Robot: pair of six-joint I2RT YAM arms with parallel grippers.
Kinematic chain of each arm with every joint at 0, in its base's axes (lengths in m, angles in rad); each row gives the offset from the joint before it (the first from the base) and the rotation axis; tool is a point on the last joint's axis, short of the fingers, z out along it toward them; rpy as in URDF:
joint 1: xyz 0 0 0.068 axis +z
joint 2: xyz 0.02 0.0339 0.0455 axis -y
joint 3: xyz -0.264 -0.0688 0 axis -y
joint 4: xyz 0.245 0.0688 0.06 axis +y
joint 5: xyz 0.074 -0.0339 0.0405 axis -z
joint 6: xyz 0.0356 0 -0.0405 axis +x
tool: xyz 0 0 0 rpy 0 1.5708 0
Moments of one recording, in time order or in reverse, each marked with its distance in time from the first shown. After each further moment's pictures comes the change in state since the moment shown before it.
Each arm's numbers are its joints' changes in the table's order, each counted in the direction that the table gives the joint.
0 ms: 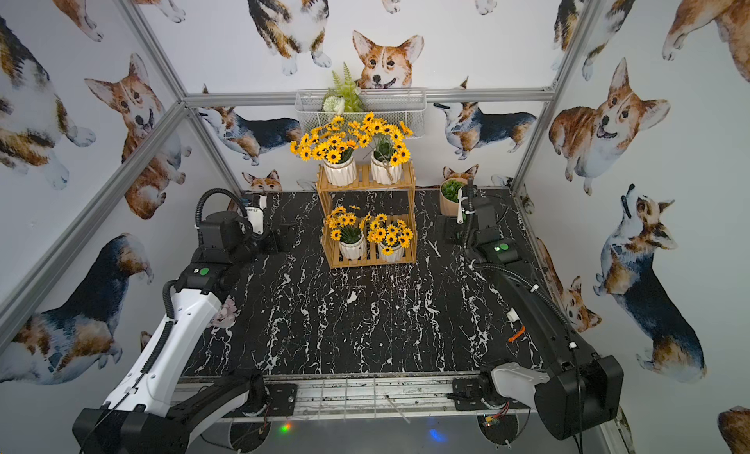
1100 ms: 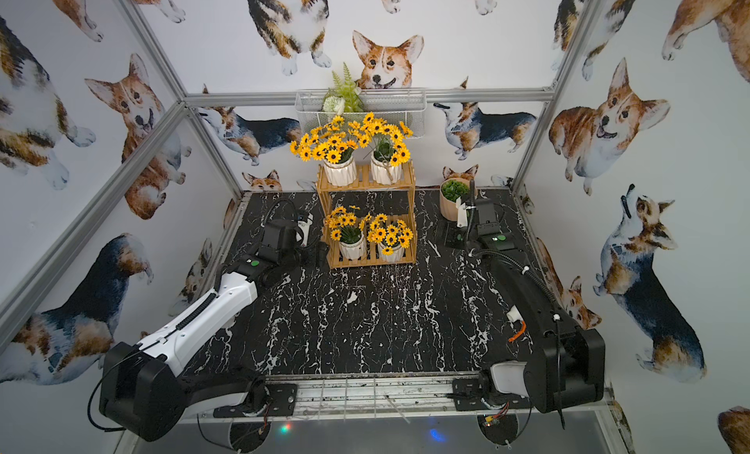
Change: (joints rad) left arm -0.279 -0.212 -0.075 -0.060 -0.233 -0.084; right arm -0.101 -0.109 -0.022 0.011 -0.287 0.090
